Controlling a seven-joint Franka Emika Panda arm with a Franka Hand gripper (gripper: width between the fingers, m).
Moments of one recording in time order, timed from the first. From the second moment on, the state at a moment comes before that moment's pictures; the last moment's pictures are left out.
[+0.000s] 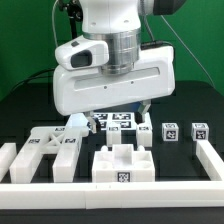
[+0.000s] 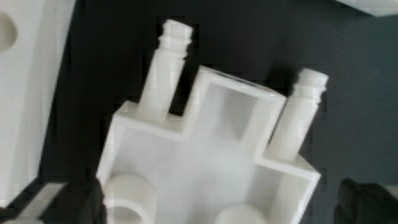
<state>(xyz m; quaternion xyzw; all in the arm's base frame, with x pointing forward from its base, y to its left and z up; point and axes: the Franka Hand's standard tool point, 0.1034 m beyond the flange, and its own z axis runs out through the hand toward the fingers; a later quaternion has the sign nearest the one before) 0.556 -0.011 0.074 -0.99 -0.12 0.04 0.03</state>
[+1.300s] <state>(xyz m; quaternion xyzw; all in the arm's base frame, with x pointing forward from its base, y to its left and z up) 0.579 -0.029 0.013 -1.00 -0.01 0.00 0.02</state>
